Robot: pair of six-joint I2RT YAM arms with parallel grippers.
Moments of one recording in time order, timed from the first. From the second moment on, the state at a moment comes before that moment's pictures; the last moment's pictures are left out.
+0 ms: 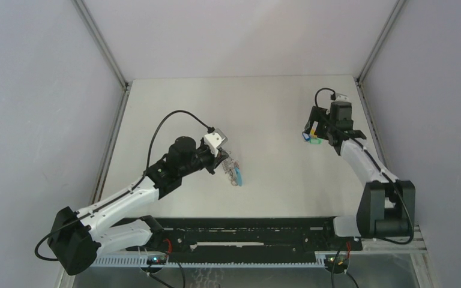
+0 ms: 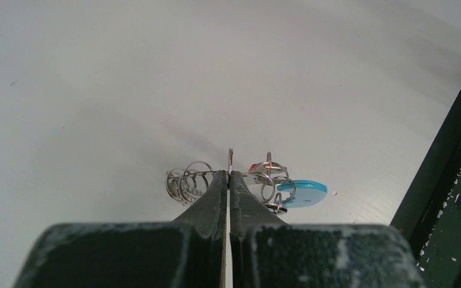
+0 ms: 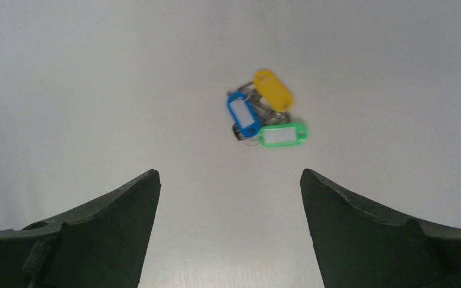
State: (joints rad) left arm -0.74 1.04 0.68 0.02 0.18 0.06; right arm 0.05 1.30 0.87 -0.23 -0.02 0.27
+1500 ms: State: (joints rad) left arm -0.74 1.03 0.68 0.00 0.19 0.07; right arm -0.04 1.90 1.24 -0.40 0.08 0.31
